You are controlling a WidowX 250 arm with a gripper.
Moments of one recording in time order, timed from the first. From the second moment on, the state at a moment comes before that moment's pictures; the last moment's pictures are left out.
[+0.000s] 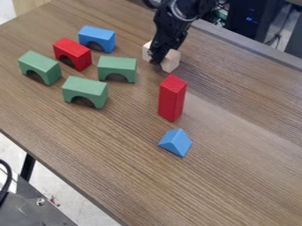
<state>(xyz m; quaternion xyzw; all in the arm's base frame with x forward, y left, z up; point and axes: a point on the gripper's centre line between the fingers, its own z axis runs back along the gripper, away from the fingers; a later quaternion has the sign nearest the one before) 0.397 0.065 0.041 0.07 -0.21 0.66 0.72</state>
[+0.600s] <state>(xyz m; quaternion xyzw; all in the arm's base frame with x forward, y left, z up) 0.386 0.072 0.092 0.04 -0.24 0.69 0.68</state>
